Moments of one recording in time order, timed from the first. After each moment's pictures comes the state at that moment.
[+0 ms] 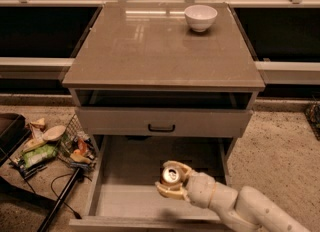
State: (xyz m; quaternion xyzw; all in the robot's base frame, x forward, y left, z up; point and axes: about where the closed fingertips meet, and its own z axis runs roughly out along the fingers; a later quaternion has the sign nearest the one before) arm 0.451 -0.029 0.599 -0.38 0.58 0.37 0.62
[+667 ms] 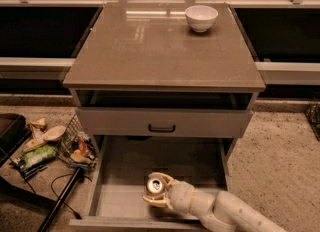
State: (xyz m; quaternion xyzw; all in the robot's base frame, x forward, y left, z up) arm 0.453 0.021 0.506 -0.41 0.58 0.37 0.60
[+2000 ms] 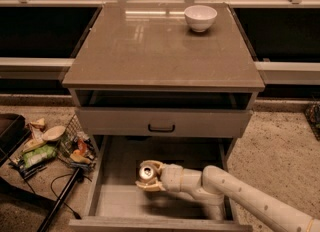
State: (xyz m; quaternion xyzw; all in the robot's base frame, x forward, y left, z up) arm 0.512 0.054 0.483 -0.49 0.56 0.37 0.56
